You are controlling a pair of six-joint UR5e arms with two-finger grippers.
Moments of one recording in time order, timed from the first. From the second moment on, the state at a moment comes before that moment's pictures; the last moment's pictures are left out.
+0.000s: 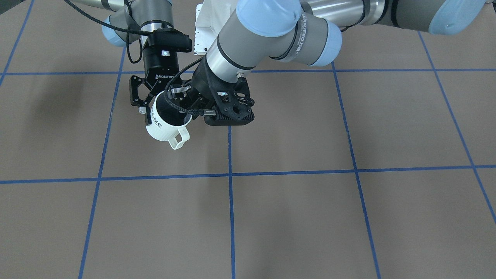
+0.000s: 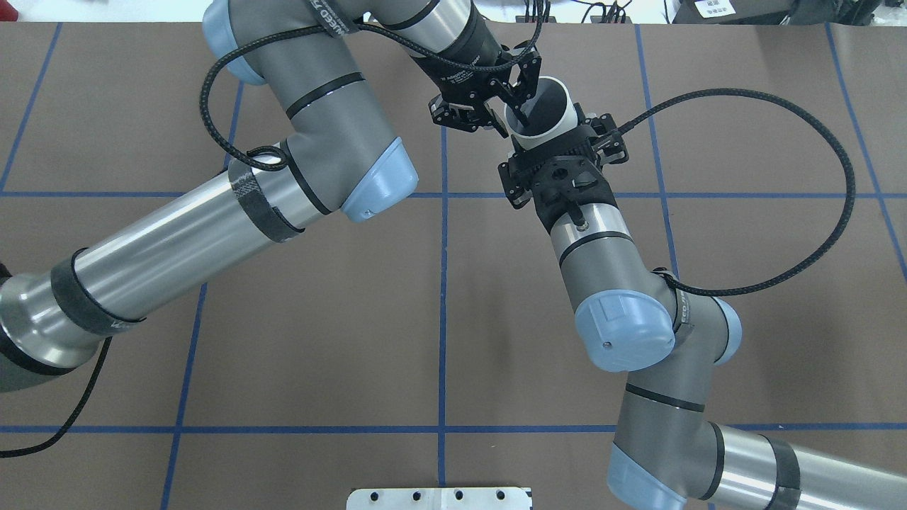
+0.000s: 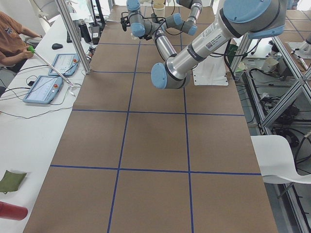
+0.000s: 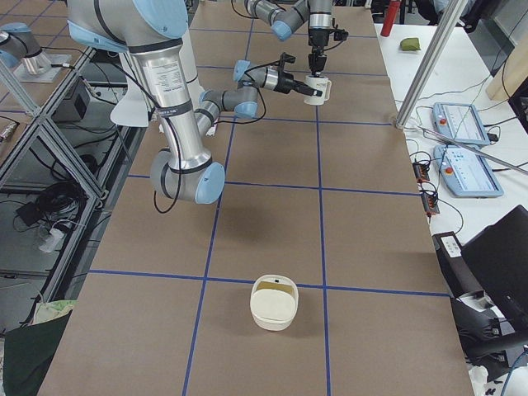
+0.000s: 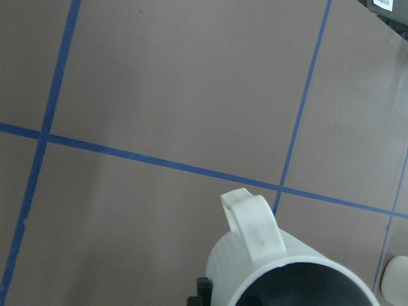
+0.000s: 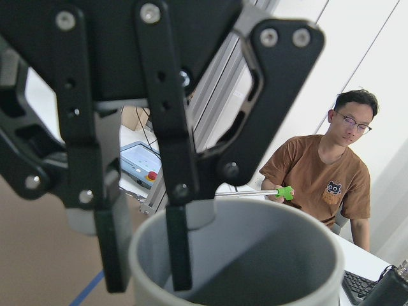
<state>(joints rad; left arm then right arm) -0.77 -2.63 -1.37 -1.95 -2.28 -1.58 0.38 -1.13 1.83 -0.94 0.69 0.50</state>
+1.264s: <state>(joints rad) -0.86 -2.63 -1.37 -1.95 -2.32 -1.57 0.38 -1.13 1.83 -0.94 0.69 0.52</state>
